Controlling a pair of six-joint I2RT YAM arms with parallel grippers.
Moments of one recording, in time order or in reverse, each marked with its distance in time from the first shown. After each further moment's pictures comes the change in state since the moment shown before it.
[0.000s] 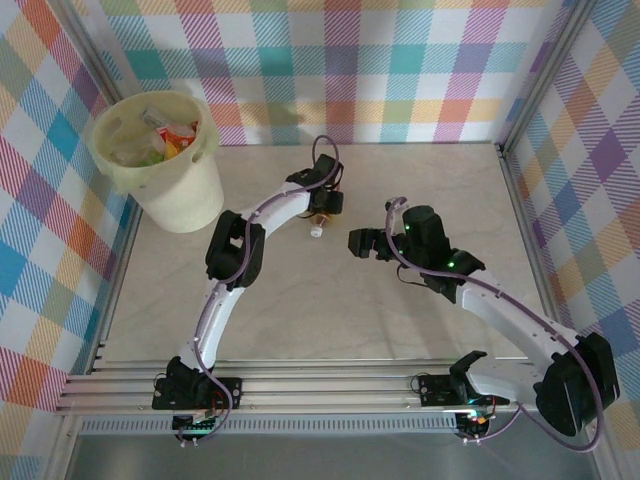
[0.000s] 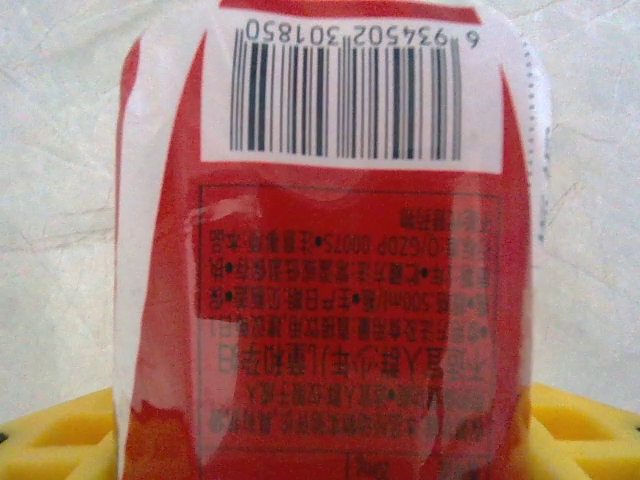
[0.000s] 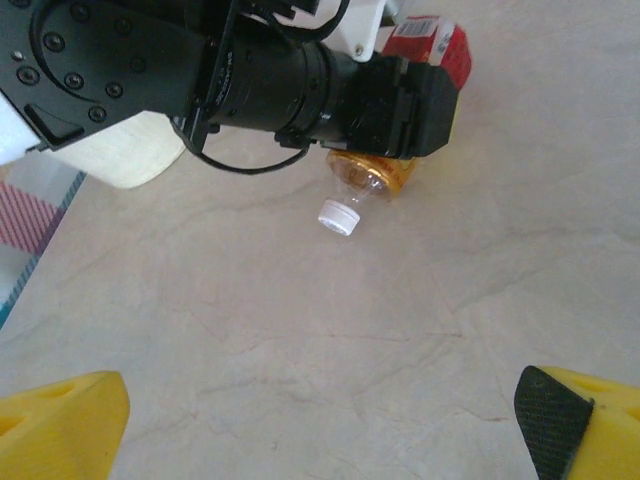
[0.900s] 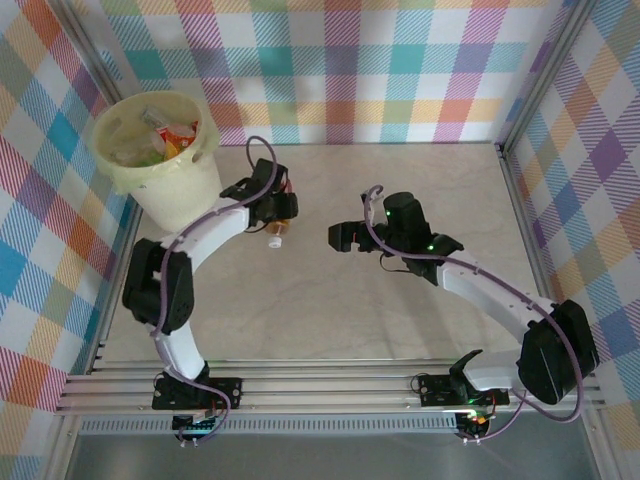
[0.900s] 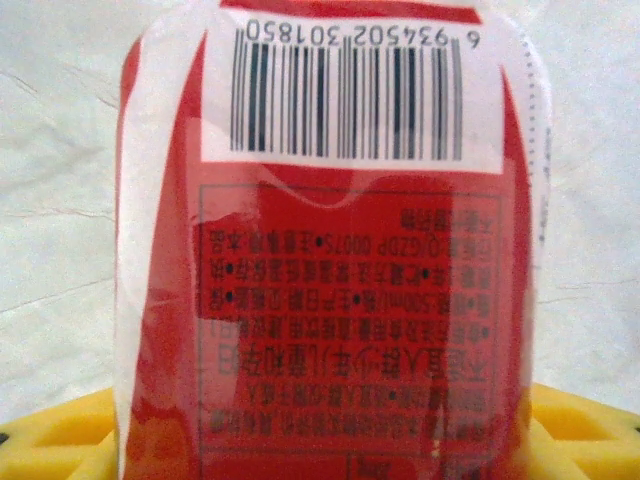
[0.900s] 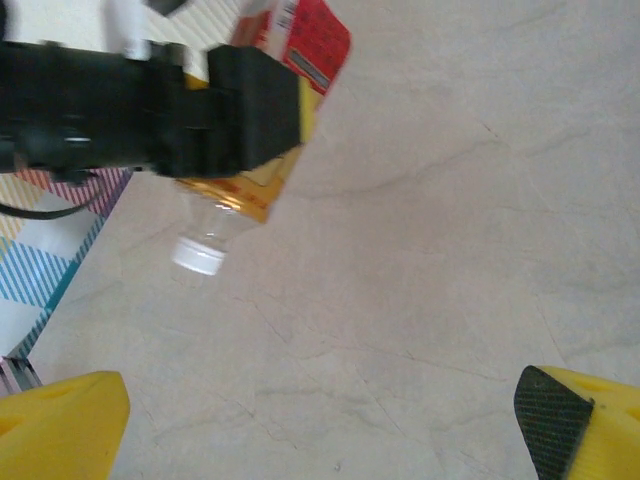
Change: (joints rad) left arm 0.122 -0.693 -0.687 0.105 0.006 -0.094; right arm 0.034 0.179 0.125 0.061 -0.122 -0.018
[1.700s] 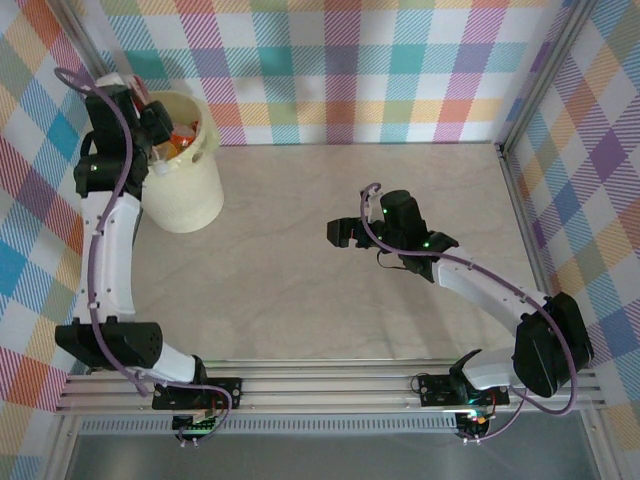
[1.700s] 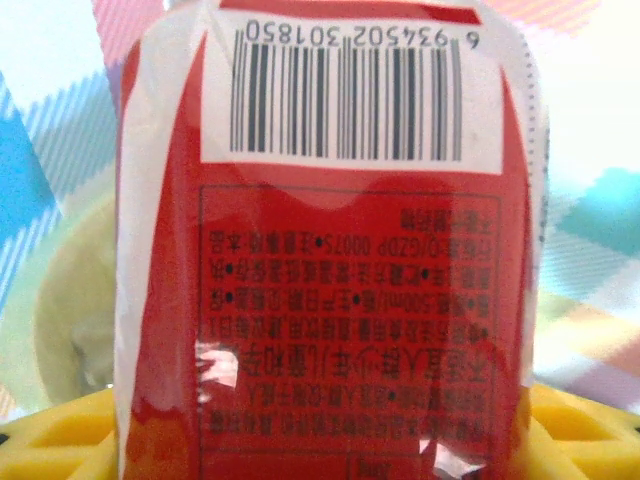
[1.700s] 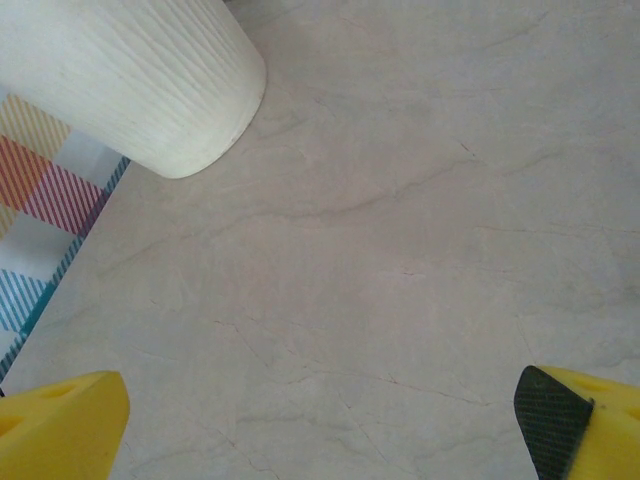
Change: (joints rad) left arm 0.483 -0.249 0.489 -0.177 -0.091 0.188; right arm 0.000 0.039 0.009 0.032 0.047 0.005
